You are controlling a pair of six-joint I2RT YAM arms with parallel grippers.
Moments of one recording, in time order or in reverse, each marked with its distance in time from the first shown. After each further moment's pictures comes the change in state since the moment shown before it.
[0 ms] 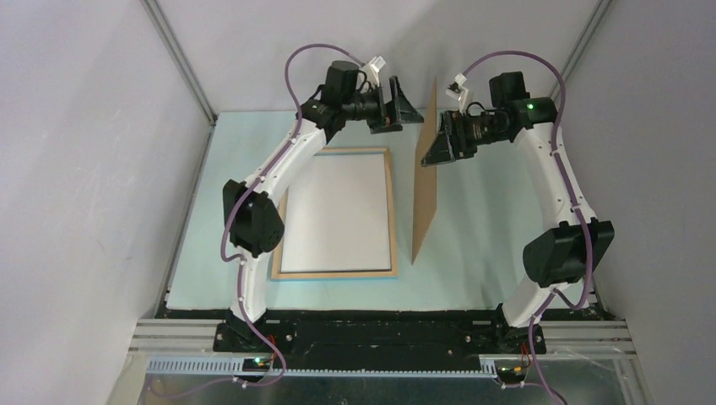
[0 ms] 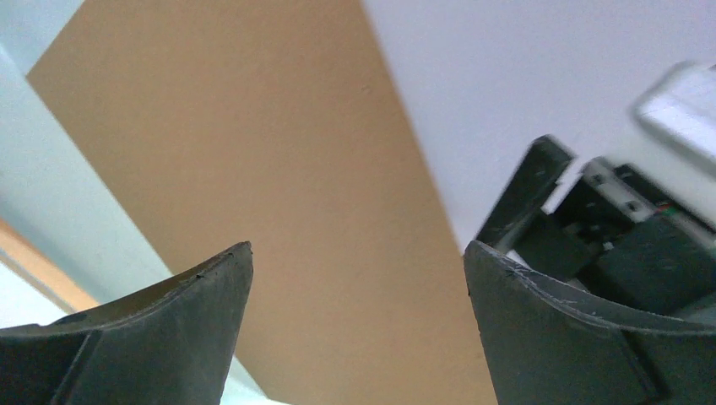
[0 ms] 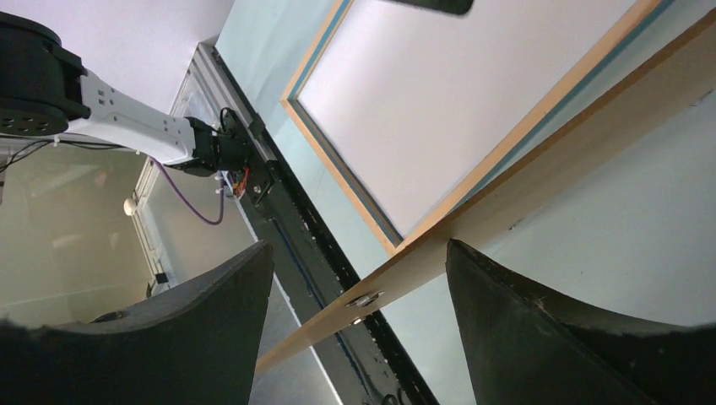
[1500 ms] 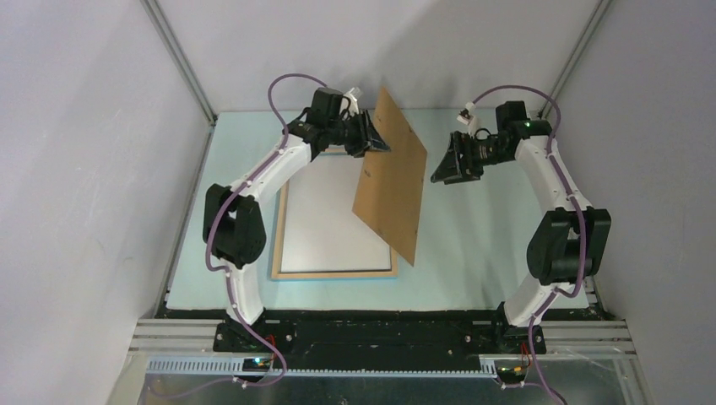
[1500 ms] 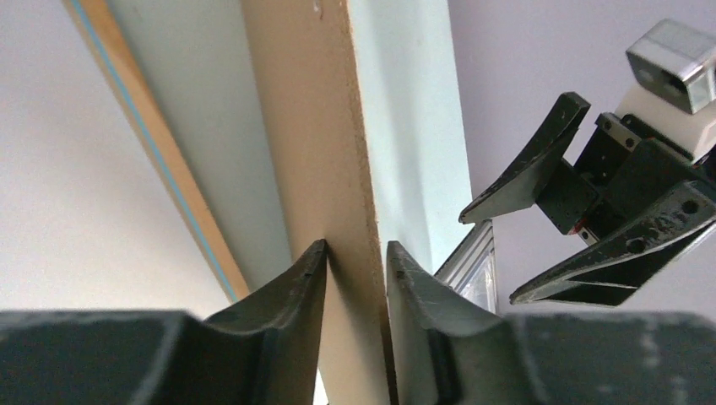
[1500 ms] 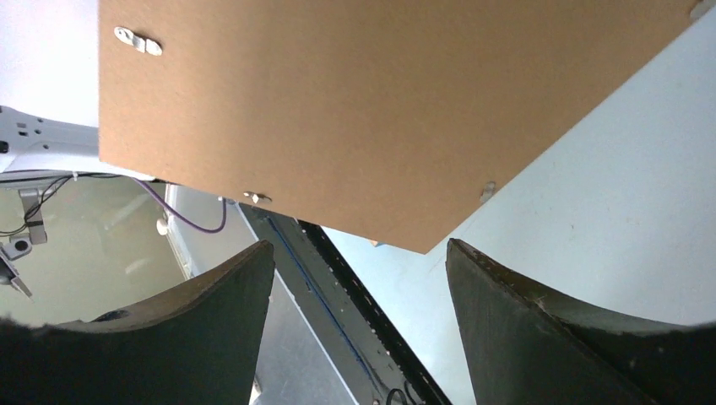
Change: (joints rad) left arm 0.046 -0.167 -0.356 0.015 -0.105 -0.020; right arm -0.092 0.015 -0.285 0.138 -0.023 0.018
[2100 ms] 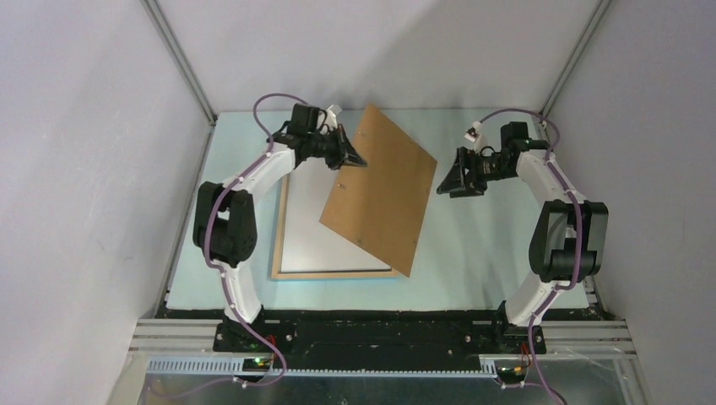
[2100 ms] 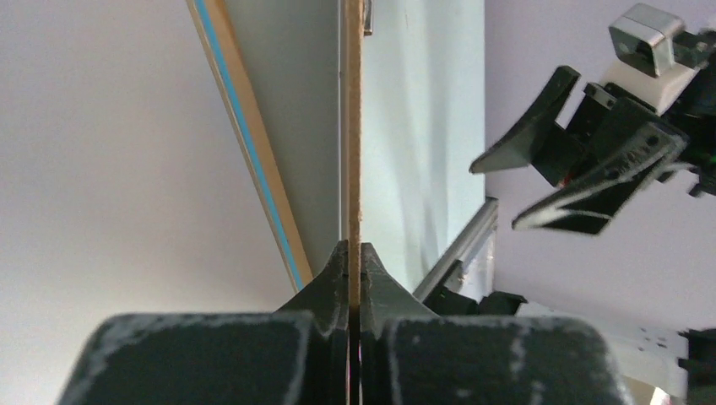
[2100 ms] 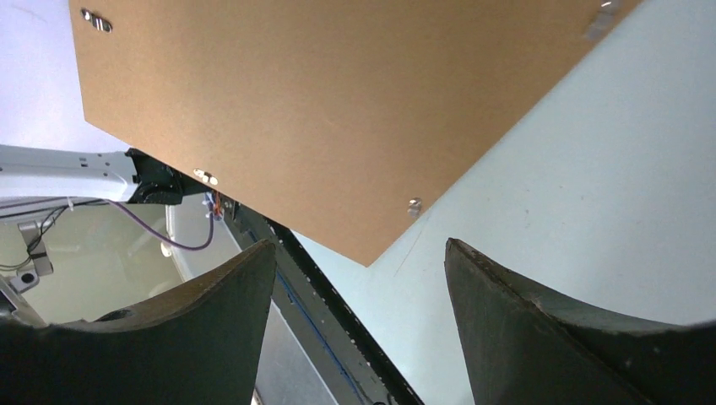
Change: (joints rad) left arm 0.122 -0.014 -0.174 0.031 0.120 0.063; right arm -0.068 0.010 -0.235 0.181 0.009 0.021
